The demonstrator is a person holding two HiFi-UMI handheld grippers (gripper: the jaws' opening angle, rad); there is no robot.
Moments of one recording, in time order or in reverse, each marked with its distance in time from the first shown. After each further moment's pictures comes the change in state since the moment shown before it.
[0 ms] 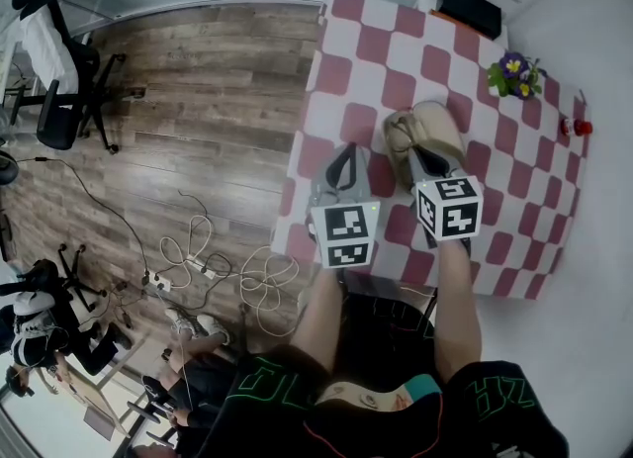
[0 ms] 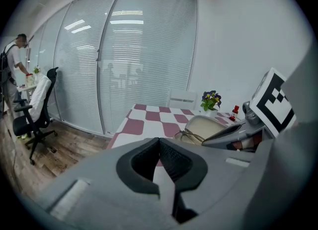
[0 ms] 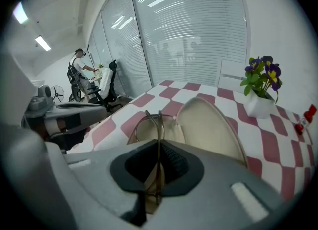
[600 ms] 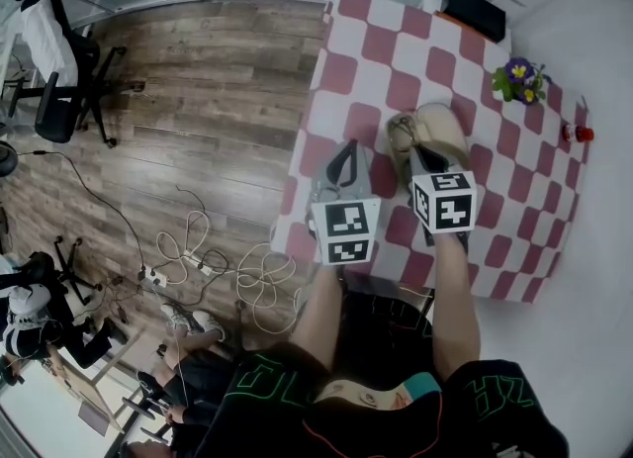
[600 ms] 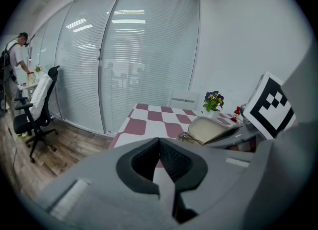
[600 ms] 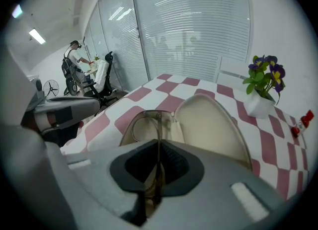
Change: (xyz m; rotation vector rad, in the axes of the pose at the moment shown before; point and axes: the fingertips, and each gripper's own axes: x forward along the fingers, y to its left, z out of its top) left arm 0.005 0.006 0.002 -0.015 0.003 0.006; right arm 0.012 -0.006 -0.003 -0.013 0.078 -0.053
